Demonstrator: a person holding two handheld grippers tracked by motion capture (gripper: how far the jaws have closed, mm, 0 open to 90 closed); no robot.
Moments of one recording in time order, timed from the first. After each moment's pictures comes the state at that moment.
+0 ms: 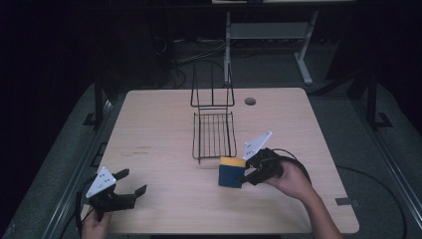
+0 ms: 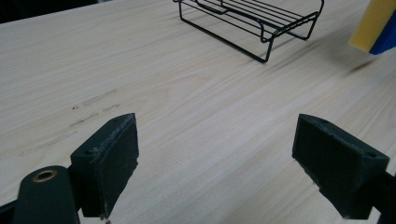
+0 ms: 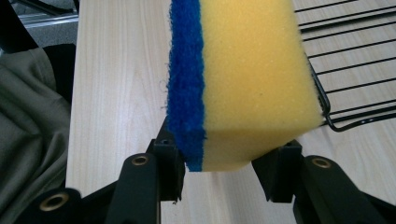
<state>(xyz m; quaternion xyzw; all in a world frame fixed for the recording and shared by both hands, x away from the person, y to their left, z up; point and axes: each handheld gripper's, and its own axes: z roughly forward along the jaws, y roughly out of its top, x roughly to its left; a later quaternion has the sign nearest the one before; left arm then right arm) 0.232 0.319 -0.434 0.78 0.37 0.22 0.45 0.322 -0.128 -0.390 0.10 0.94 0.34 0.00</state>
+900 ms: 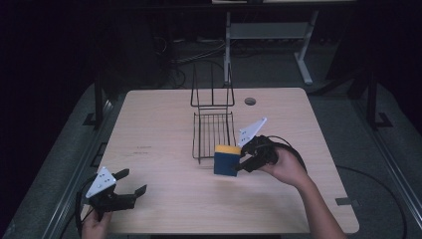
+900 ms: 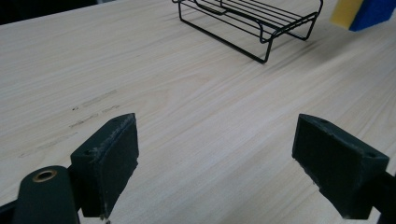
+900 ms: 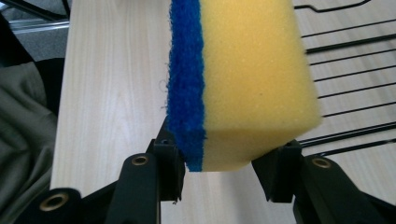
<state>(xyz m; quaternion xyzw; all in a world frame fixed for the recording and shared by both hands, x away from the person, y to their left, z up) 0.232 0.319 -0.433 0.78 0.37 0.23 0.45 0.347 -0.117 -0.370 0.10 0.93 0.34 0.01</state>
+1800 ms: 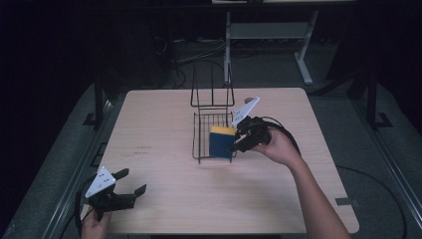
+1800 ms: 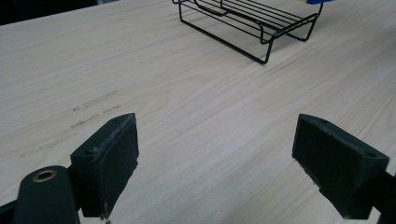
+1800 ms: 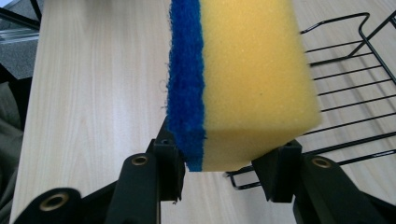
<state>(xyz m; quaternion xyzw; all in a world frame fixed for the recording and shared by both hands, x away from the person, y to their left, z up) 0.232 0.320 -0.433 0.78 0.37 0.23 0.46 0.396 -0.105 -0.353 0.11 0.93 0.34 0.01</state>
